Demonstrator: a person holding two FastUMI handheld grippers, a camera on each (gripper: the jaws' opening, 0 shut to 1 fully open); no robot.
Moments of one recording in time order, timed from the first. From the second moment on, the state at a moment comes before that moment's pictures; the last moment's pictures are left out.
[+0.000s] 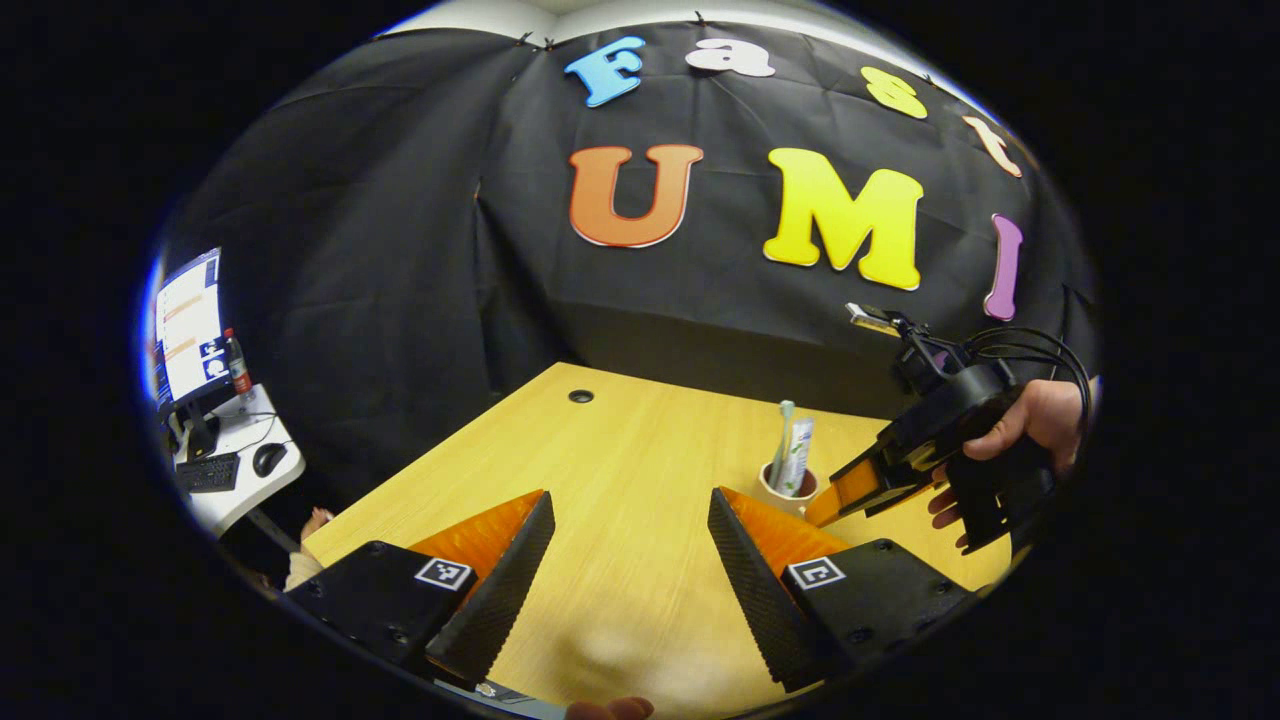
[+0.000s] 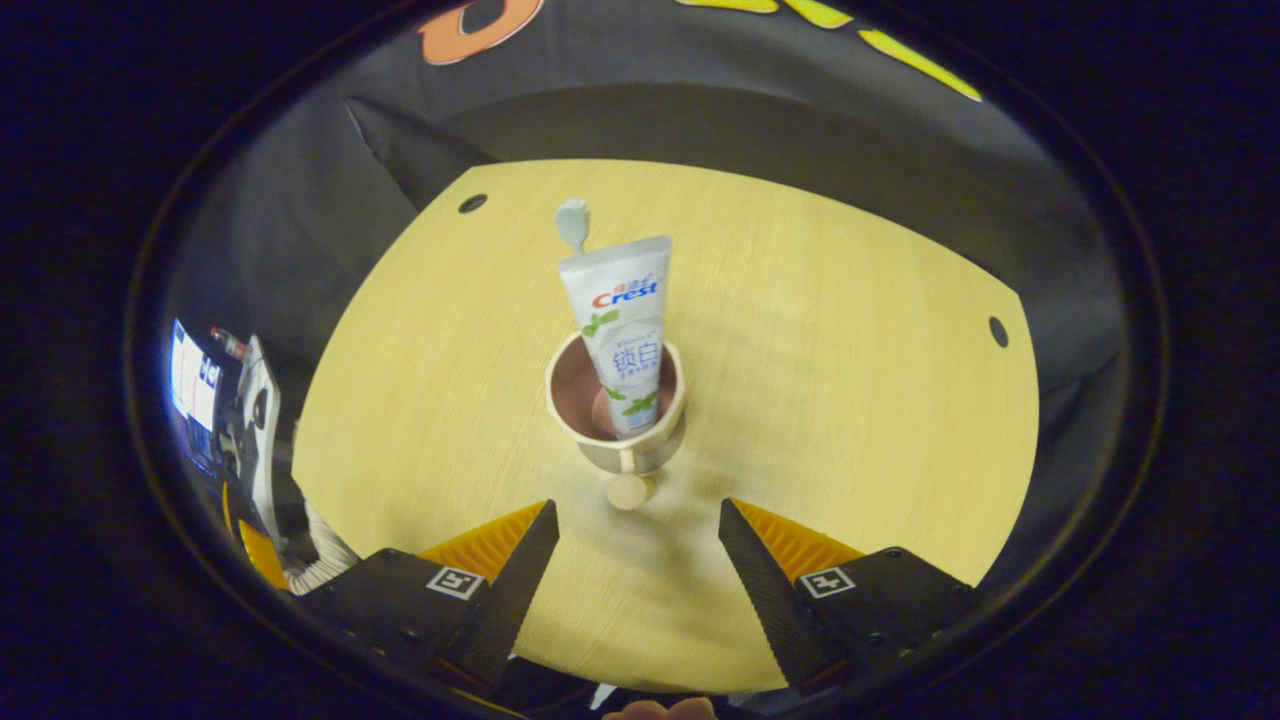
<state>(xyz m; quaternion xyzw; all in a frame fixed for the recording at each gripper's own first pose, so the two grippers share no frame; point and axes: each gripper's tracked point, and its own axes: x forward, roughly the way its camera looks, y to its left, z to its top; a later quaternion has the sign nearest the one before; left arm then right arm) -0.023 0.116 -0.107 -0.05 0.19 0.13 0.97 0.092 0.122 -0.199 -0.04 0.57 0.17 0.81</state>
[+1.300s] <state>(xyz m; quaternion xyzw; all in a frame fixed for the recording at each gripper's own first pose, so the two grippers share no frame) 0.037 -0.020 0.073 -0.02 -0.01 0.00 1.00 0.068 -0.064 0.070 0.02 0.01 0.02 1.00</state>
